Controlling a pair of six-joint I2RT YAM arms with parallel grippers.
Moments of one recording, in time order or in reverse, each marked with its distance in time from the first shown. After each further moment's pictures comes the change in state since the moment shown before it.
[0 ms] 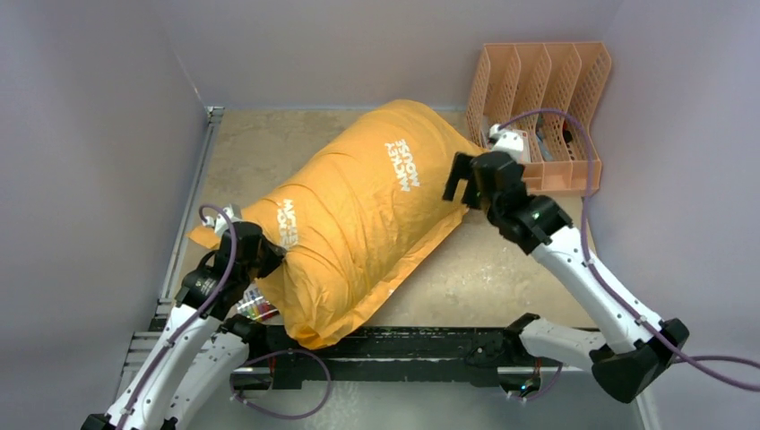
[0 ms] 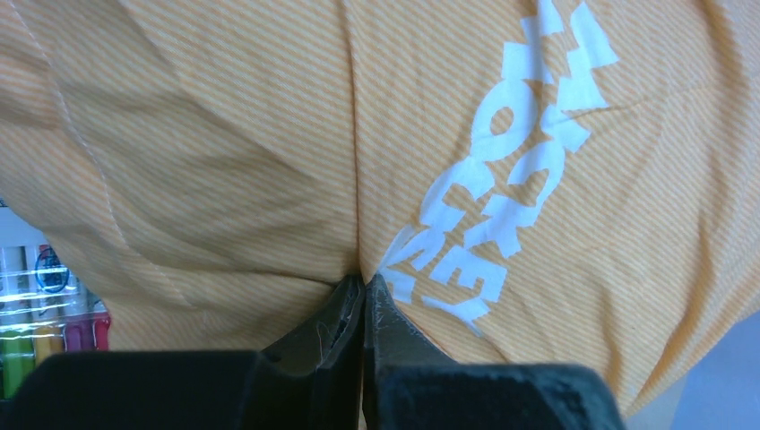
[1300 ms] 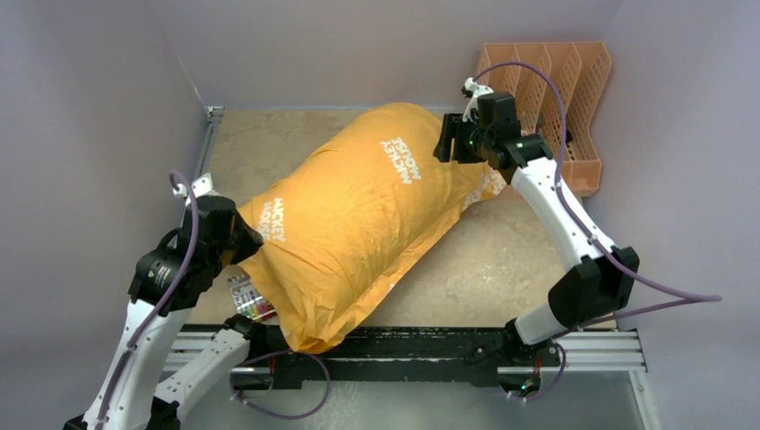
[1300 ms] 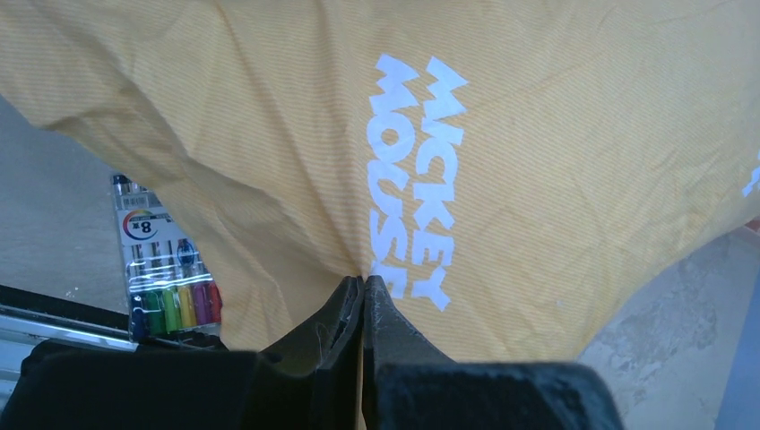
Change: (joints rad) left arm -0.002 0.130 0.523 -0.377 -0.072 0.184; right arm -0.340 0.456 0.404 0.037 -0.541 -0.285
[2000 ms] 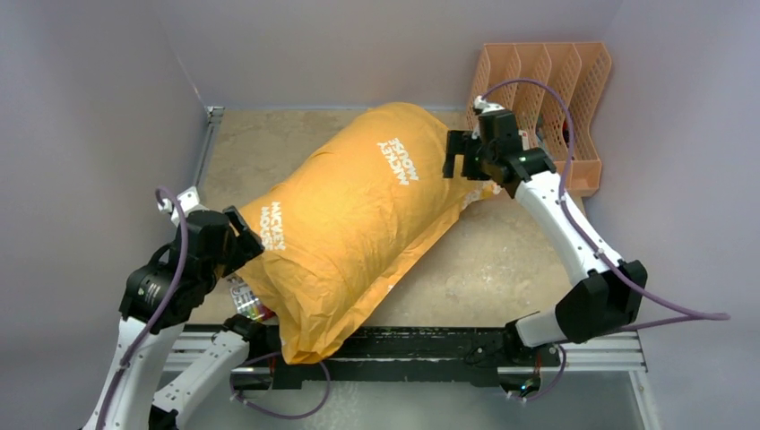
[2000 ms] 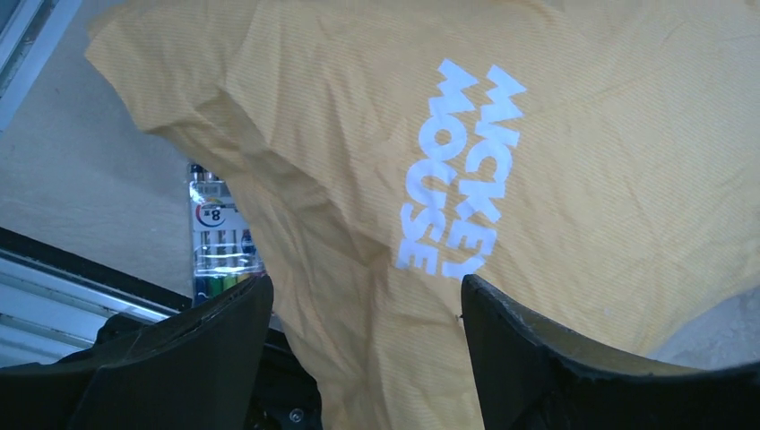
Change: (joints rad) left arm 0.001 -0.077 -0.026 -0.101 -0.098 0.001; right arm 0.076 -0.115 -0.137 -0.083 0.203 0.019
